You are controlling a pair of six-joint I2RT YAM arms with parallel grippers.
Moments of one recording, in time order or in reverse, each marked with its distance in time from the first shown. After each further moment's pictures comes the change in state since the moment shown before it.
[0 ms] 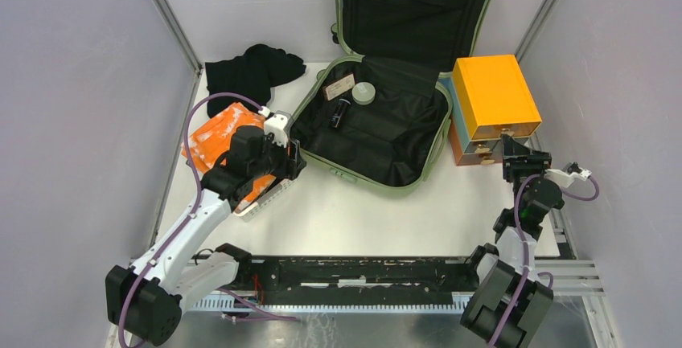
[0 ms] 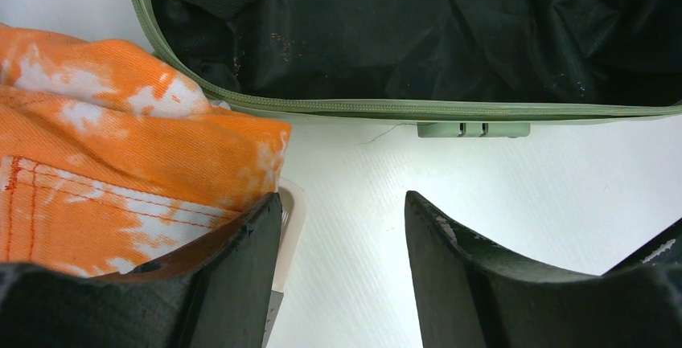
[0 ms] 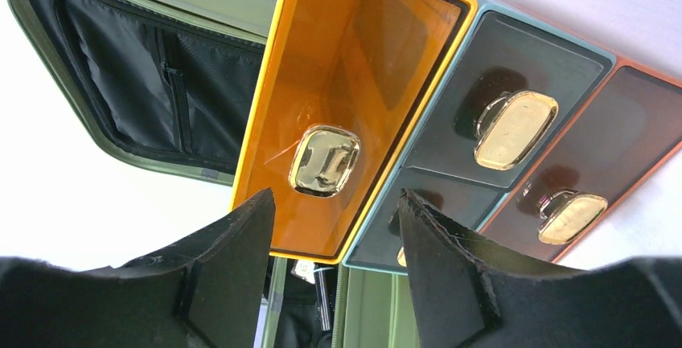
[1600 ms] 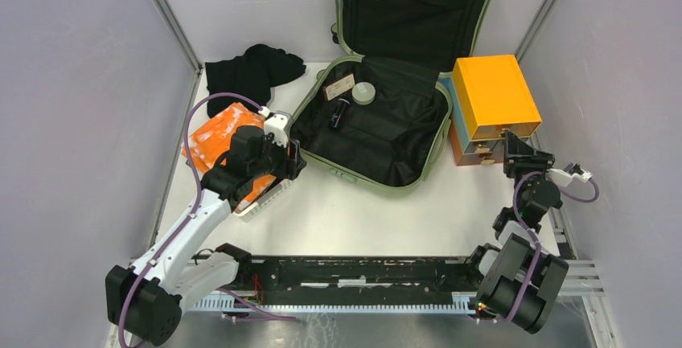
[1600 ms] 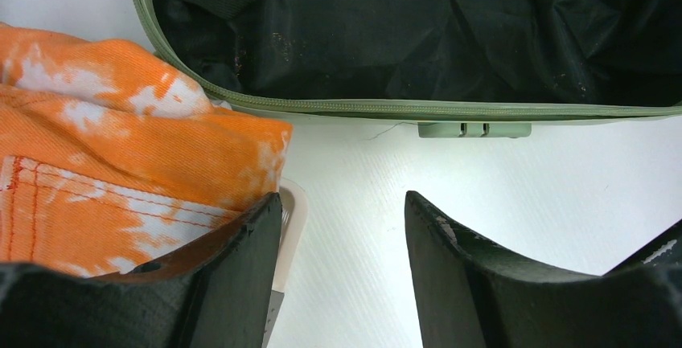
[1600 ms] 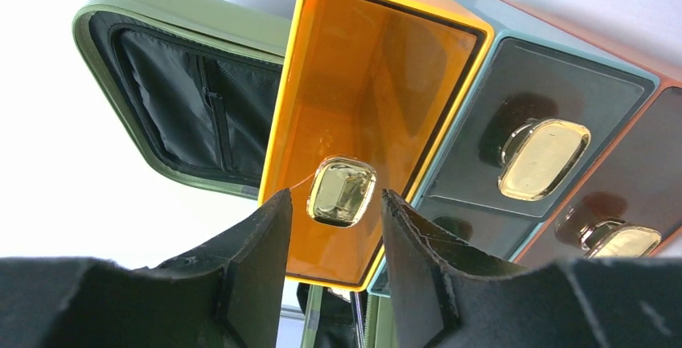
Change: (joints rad) left arm 0.000 0.000 0.000 0.000 -0.001 0.000; right arm 0.000 0.188 -0.021 0.295 0.010 0.129
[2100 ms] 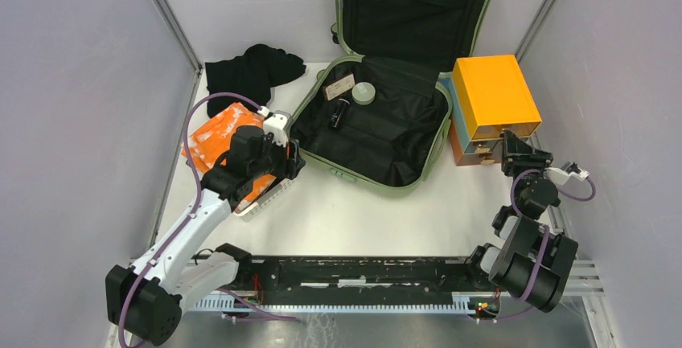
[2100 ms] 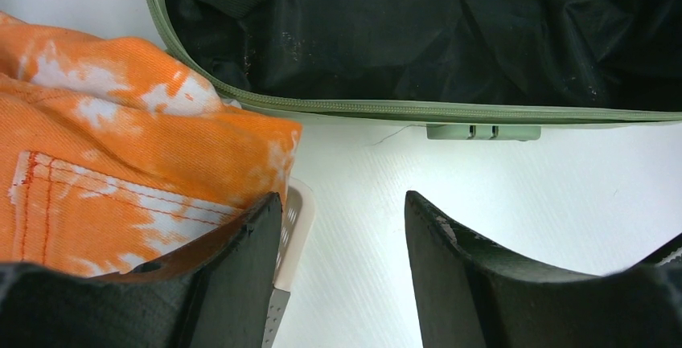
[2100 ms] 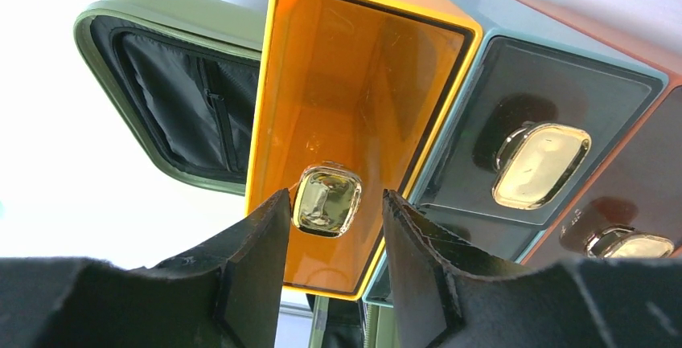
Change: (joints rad) left arm 0.000 0.000 0.000 0.000 -0.020 0.000; right arm 0.015 0.146 -0.007 0.159 0.002 0.034
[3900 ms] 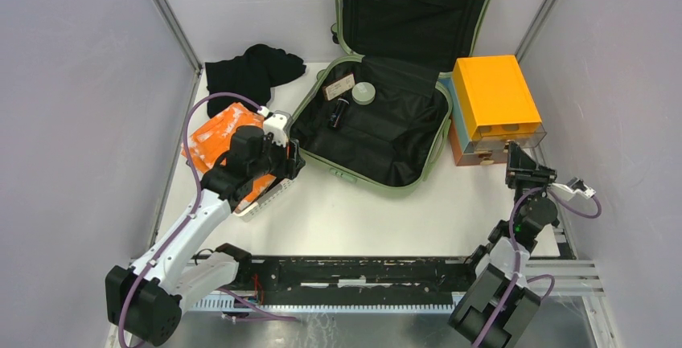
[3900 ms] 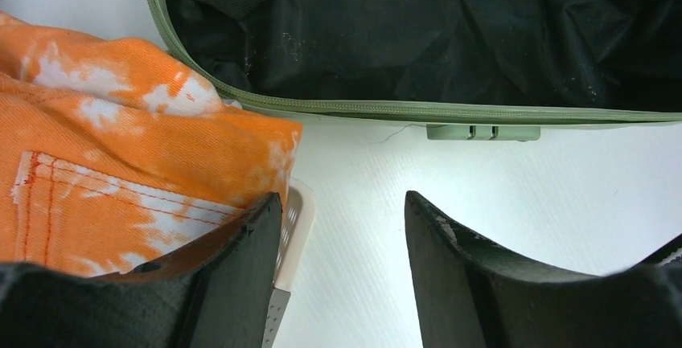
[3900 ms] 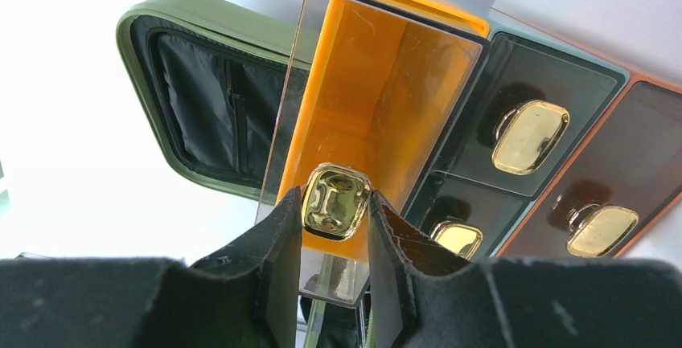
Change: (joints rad) left arm 0.000 0.000 0.000 0.000 -0.002 0.000; right arm -0.092 -0.380 -0.095 -0.219 -0.021 -0.005
